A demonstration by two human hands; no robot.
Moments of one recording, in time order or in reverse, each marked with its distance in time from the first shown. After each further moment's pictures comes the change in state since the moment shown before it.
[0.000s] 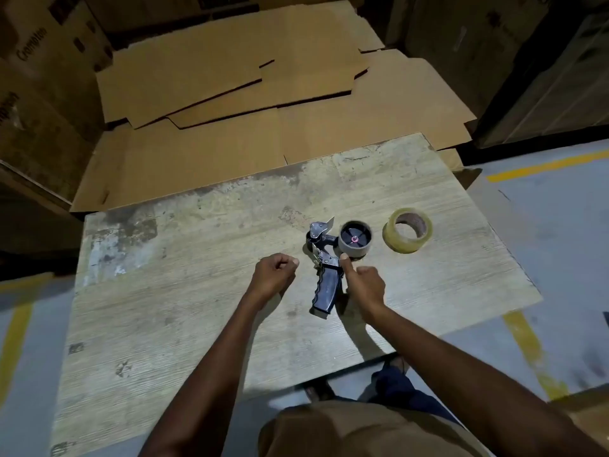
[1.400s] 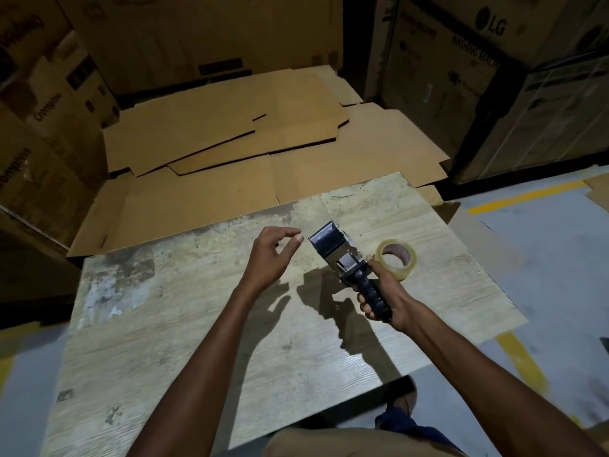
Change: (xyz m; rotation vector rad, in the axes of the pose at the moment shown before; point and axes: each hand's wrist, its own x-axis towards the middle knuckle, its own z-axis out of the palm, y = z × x) left_hand 0.007 0.118 -0.016 0.225 0.108 0.614; right_hand -0.007 -0.046 -0.096 0.559 -0.554 0.249
